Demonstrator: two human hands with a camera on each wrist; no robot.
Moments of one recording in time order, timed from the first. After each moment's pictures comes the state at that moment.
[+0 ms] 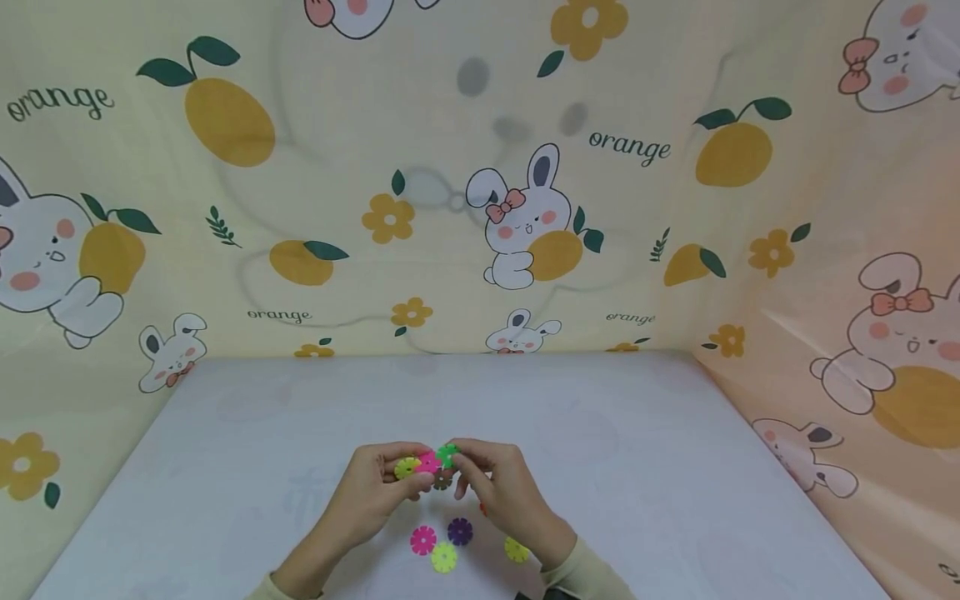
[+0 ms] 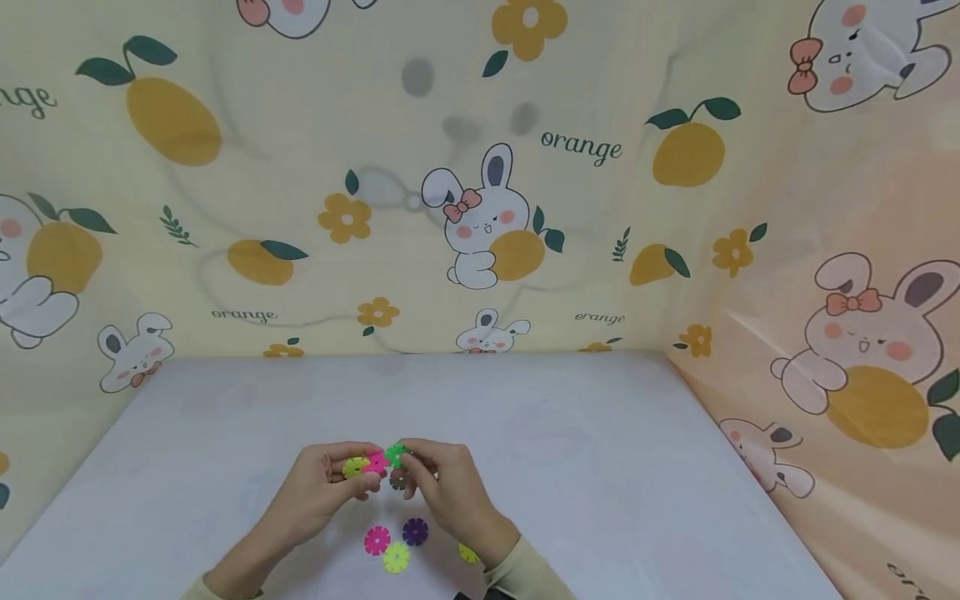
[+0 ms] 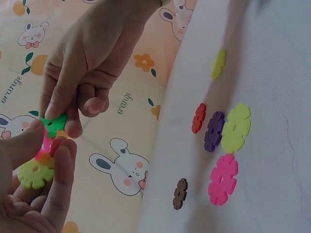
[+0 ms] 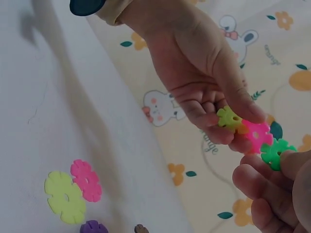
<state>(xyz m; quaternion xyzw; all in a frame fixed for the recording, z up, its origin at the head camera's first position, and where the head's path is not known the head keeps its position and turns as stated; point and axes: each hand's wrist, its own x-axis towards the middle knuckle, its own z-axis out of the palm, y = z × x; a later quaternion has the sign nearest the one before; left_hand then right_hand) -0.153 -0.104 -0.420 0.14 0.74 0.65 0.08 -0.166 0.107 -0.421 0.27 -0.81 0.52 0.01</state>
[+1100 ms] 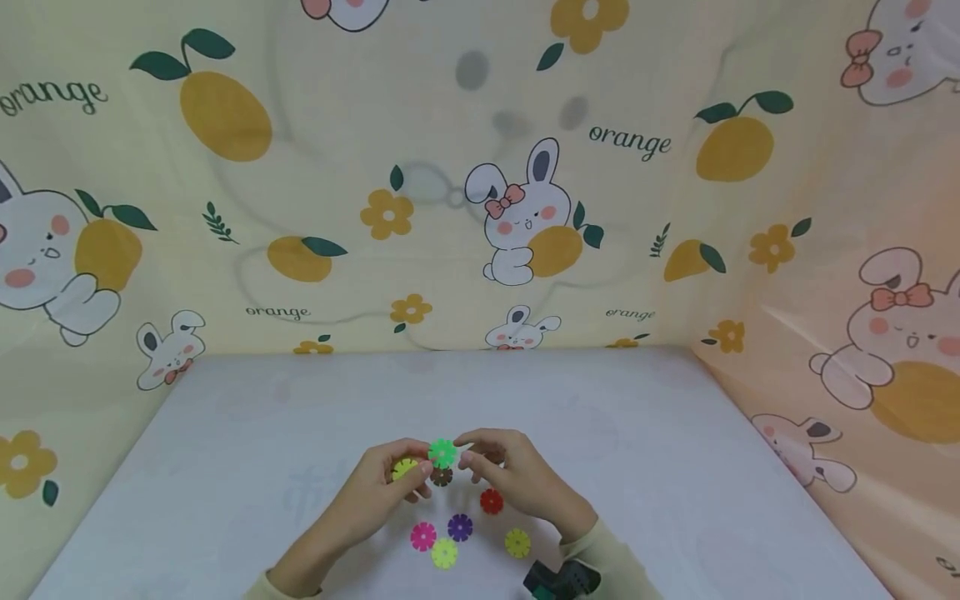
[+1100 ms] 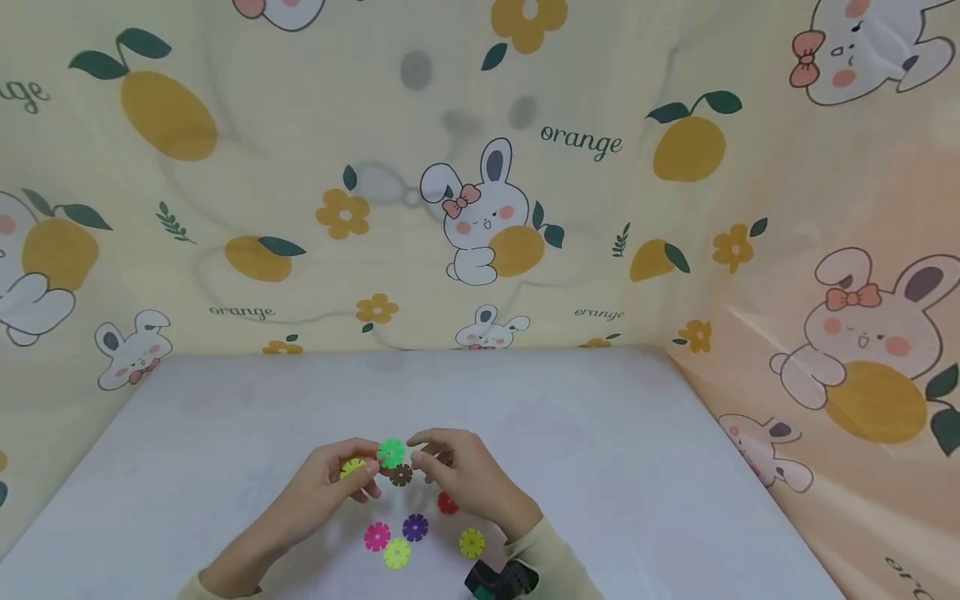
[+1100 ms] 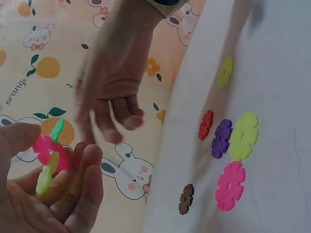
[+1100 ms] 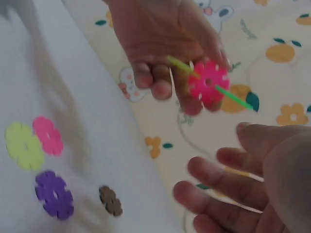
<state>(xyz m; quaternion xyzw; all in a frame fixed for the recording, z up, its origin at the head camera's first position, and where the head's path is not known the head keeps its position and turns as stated) -0.153 -0.102 -0.416 0.16 0.76 0.62 0.11 -0.186 0.133 -0.419 0.25 -0.83 0.48 -0.11</state>
